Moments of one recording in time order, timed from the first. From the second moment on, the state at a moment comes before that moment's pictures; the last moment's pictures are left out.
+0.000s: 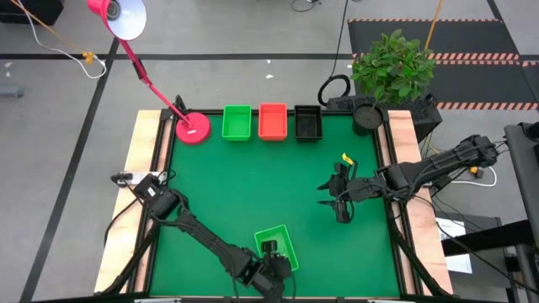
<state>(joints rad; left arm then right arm) -0.61 2.31 1.82 -0.51 -0.36 -0.59 0.31 1.01 0.73 -0.42 0.26 0.23</state>
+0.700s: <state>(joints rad) -0.62 2.16 1.82 -0.89 -0.43 -0.39 0.31 1.01 0.73 -0.43 0.26 0.22</state>
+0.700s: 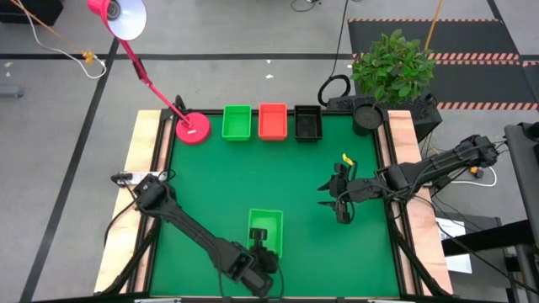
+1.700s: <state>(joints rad) -0.22 1.46 1.82 -1.13 -0.31 0.31 0.31 1.01 0.73 -0.45 0.26 0.19</state>
